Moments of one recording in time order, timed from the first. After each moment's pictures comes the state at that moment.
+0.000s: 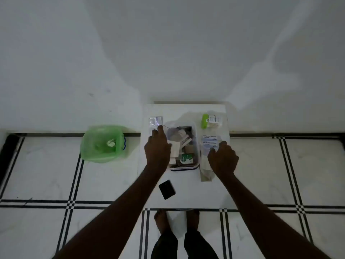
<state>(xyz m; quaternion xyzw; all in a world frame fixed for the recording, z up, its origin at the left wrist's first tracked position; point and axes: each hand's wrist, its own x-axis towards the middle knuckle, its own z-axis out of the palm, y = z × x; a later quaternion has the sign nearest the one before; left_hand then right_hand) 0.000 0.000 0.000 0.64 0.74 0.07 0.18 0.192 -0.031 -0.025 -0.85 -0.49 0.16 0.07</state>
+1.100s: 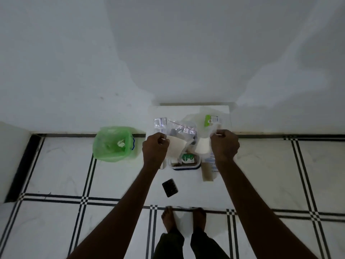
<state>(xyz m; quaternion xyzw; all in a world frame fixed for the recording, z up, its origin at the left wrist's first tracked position) -0.015 -0.010 0.034 0.49 0.77 0.26 0.31 0.176 0.001 0.048 -0.84 -0.29 0.30 0.34</state>
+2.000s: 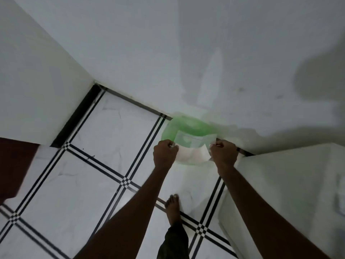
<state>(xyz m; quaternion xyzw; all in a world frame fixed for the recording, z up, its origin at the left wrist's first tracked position) -0.488 0.056 -0.214 0.24 0.87 0.23 0.36 -0.332 0.126 -0.218 -0.78 -0.48 0.38 0.14</state>
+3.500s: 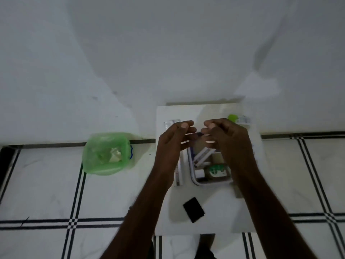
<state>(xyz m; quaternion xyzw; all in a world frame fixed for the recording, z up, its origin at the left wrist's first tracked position) -0.054 0.020 0.024 0.35 0.52 0.44 0.64 0.087 0.018 0.043 -0.68 -0.38 0.45 0.43</state>
